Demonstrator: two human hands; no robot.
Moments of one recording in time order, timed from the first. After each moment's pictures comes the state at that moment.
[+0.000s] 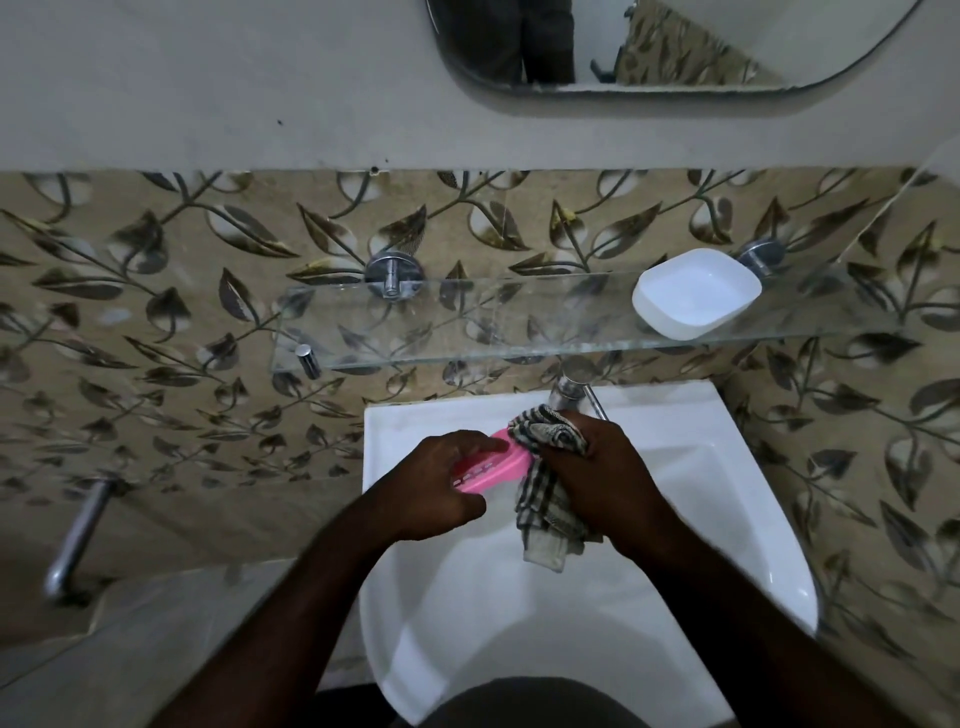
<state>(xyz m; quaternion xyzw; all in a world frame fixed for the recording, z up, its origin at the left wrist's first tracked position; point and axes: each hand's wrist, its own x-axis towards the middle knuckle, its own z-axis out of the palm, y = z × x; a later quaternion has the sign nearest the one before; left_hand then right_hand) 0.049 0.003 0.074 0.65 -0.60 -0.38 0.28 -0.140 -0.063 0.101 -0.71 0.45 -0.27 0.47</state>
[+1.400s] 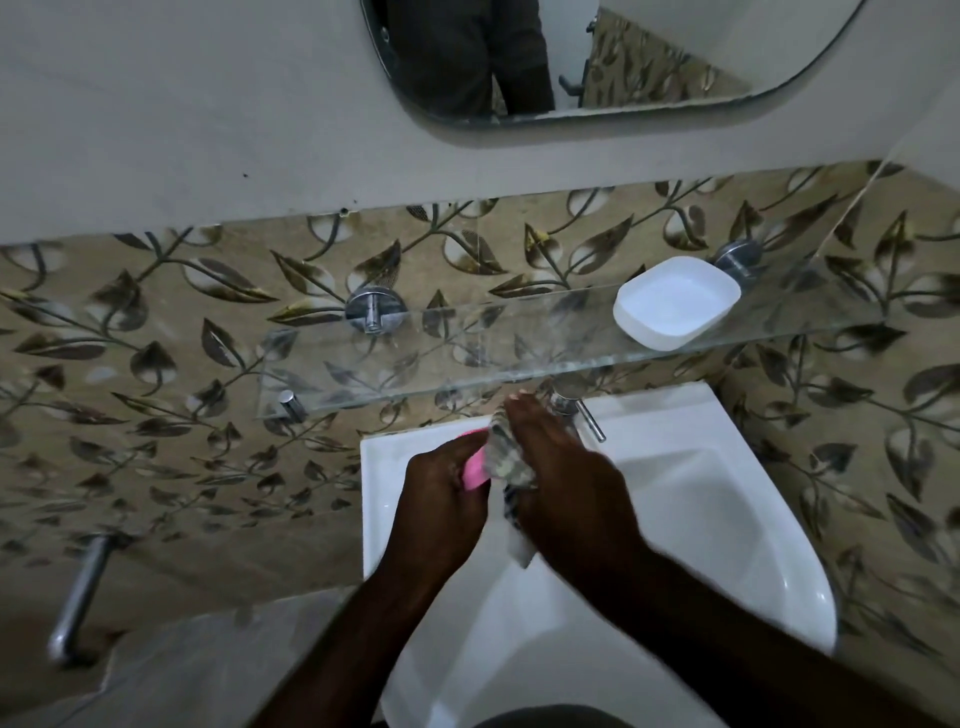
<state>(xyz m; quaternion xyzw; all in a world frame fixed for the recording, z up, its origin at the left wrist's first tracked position) 0.016 0.000 0.092 0.63 -0.58 -0.16 0.49 -0.115 -0.037 0.128 -0.85 0.45 -0.22 0.17</state>
